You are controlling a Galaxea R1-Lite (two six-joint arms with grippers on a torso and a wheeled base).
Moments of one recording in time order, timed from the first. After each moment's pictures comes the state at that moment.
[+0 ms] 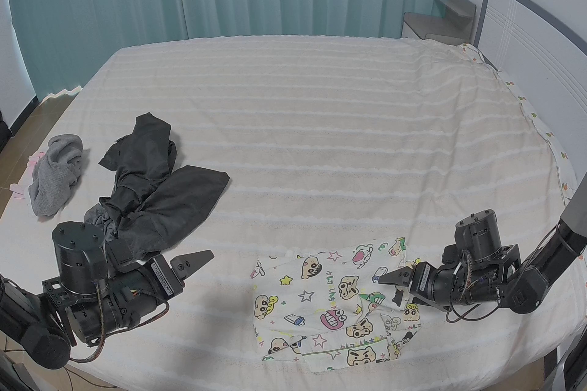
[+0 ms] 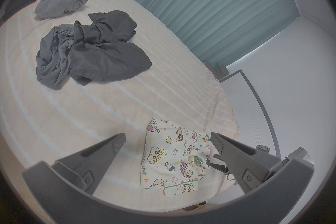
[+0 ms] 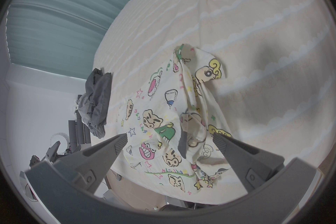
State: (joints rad) left arm -0.46 1.59 -0.21 -0.95 0.00 -0.85; right arm 0.45 1.93 -0.47 -0.68 0.18 0.84
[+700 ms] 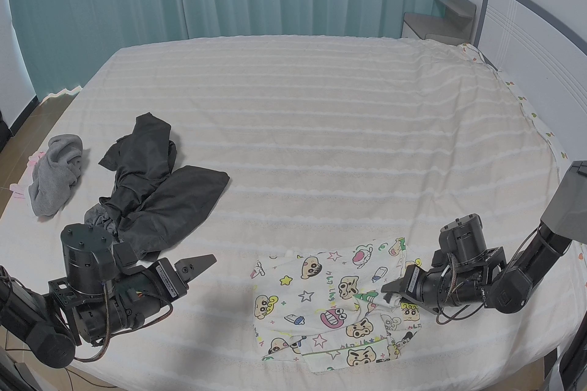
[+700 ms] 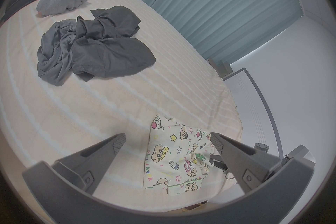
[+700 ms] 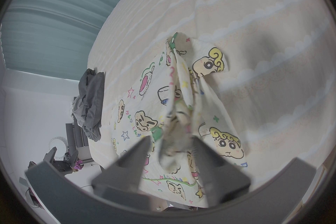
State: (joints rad) left arm -0.46 1.63 -0.21 -0.95 0.00 -0.85; right arm 0.46 2.02 -0.52 -0.67 0.17 0.88
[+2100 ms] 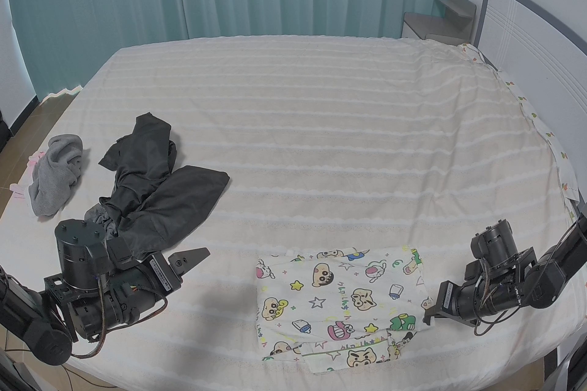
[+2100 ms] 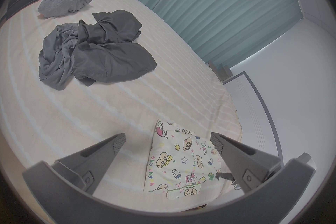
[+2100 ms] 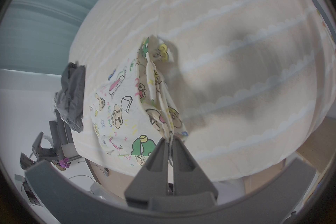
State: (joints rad) left arm -0.43 1.61 -0.22 -0.96 -0.01 -0.85; right arm 0.37 1.84 -0.43 -0.40 0.15 0.77
